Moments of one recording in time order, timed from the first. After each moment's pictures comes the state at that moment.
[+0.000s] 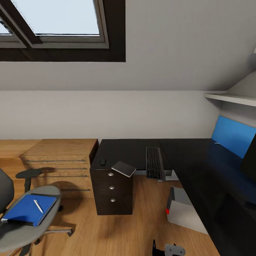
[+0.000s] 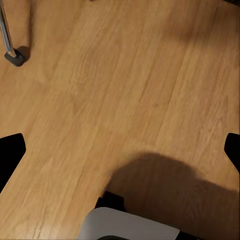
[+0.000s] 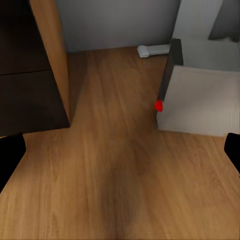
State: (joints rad) left arm 0.02 0.10 -0.08 -0.44 0.46 -0.22 0.04; right arm -0.28 0.10 0.56 -0.27 -0.43 -0.62 -0.39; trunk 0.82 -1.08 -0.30
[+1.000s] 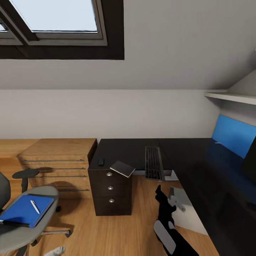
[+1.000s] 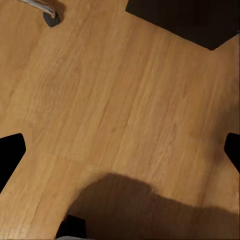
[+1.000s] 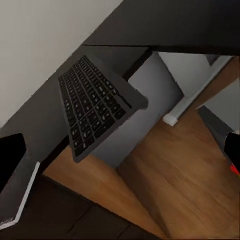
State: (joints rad) left arm 0.02 0.16 0.03 -0.97 0.50 0.35 0.03; right arm -0.43 0.09 0.33 -0.73 -0.85 -0.59 -0.35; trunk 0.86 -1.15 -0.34
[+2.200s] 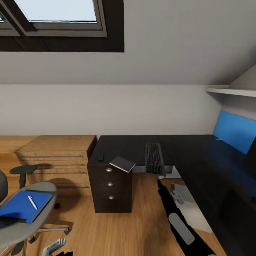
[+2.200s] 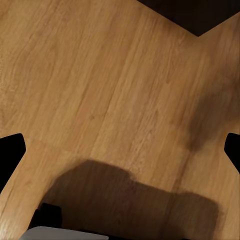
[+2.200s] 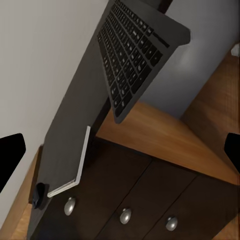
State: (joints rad) left arm 0.02 0.16 0.10 -1.11 0.56 0.59 0.02; right arm -0.42 -0.03 0.30 -0.83 -1.27 -0.29 0.03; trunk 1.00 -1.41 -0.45
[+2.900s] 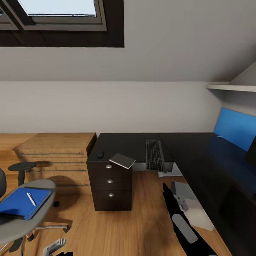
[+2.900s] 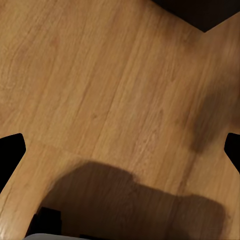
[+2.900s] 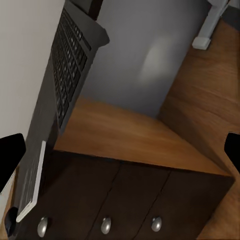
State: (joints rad) left arm 0.02 0.16 0.10 -1.11 0.56 0.59 0.02; right arm -0.42 -0.02 0.23 -0.78 -1.36 -0.28 0.00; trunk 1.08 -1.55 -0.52
